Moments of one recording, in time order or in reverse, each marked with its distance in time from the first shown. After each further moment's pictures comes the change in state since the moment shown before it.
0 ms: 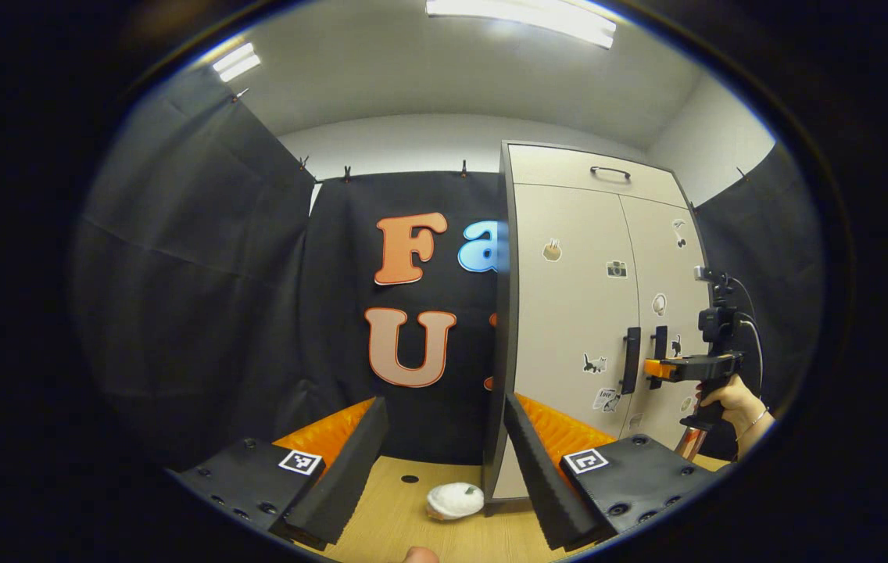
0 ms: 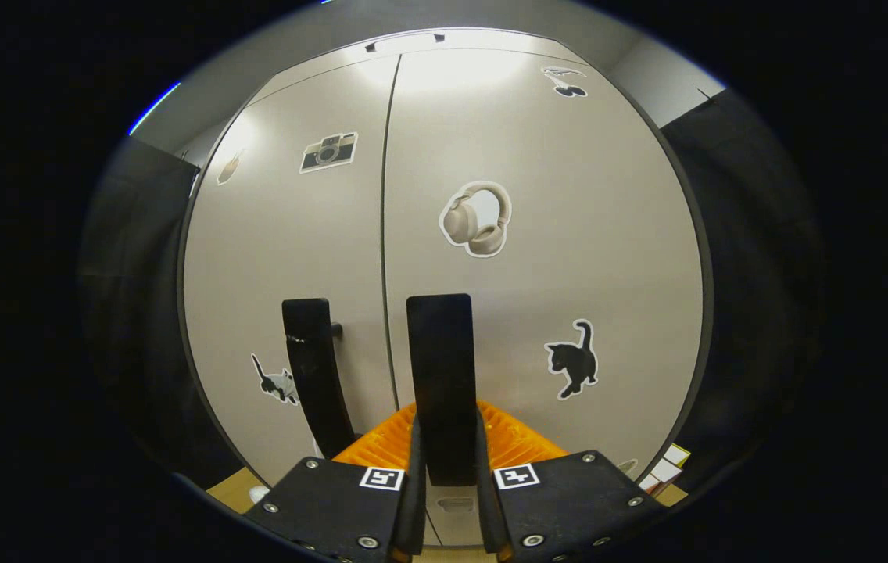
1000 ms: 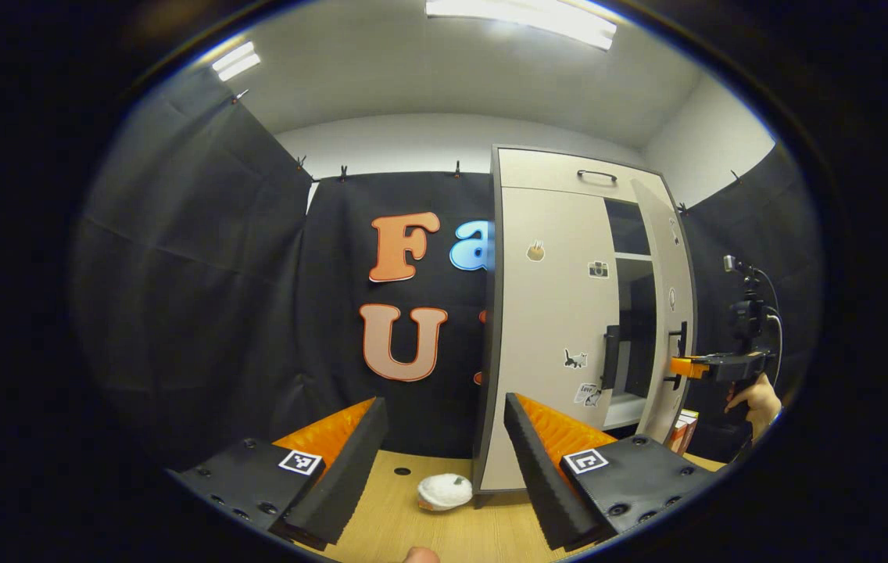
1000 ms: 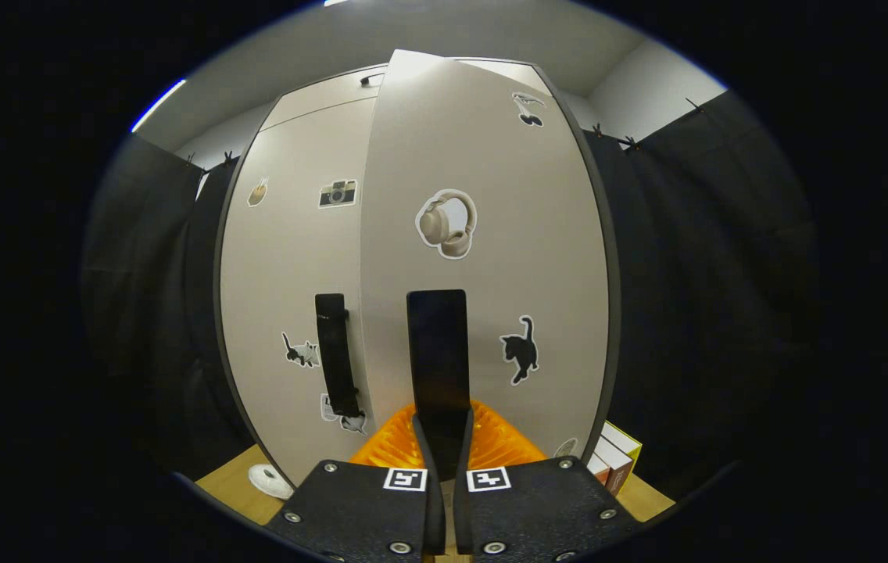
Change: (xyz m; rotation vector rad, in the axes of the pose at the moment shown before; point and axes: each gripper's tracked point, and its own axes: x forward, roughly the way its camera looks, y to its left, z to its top) left arm -0.033 -0.018 -0.002 -0.004 0.016 -0.023; right arm -0.057 -0.022 0.008 -0.029 -0.022 -0.026
